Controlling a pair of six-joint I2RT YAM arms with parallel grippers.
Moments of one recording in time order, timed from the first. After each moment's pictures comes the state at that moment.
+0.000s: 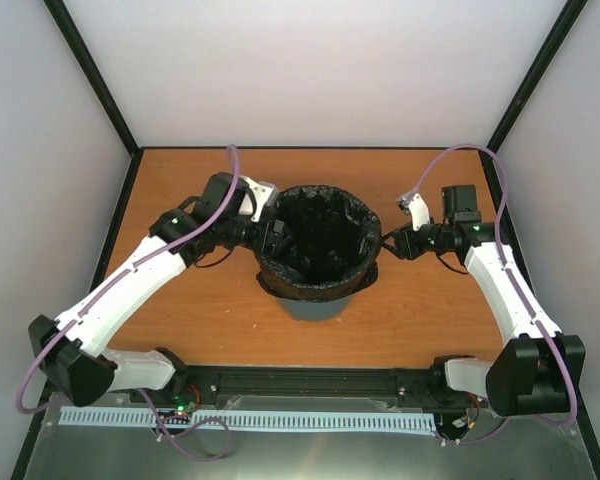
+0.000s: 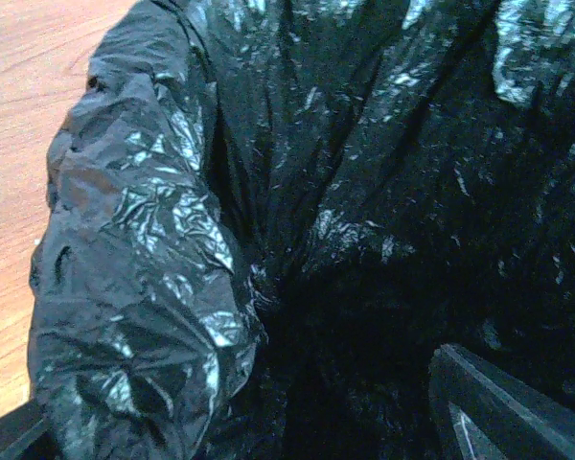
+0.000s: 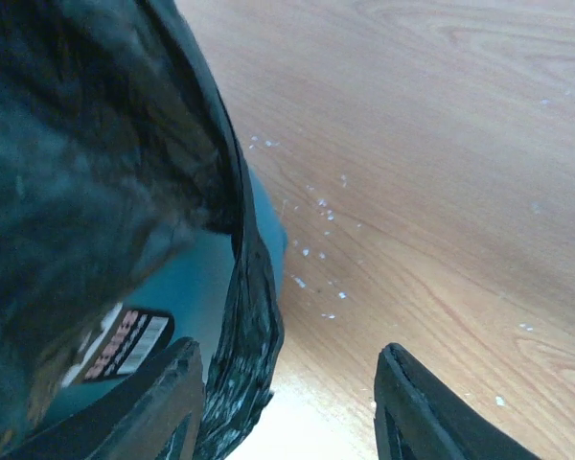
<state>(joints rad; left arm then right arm) -0.63 1.25 1.27 -0.80 0.21 -0.26 0.07 1.24 0.99 -0.73 -0.66 -0.29</state>
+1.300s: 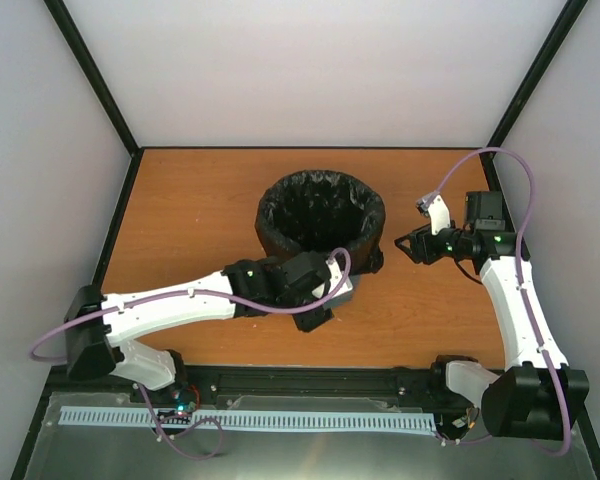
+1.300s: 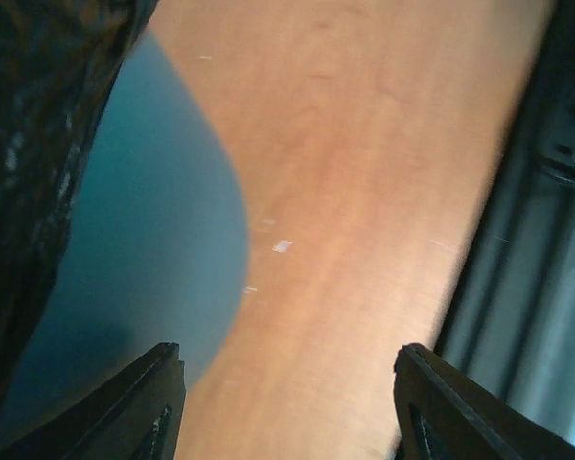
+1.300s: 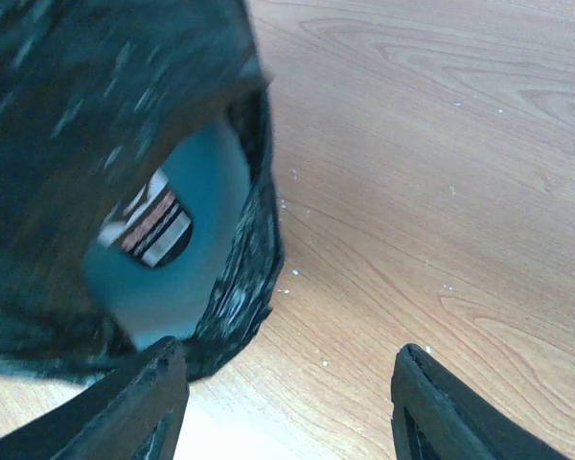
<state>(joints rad) -1.20 1.39 1.17 -0.74 0.00 -0.01 -0.06 1.12 1.00 -0.82 -0.64 -0.36</state>
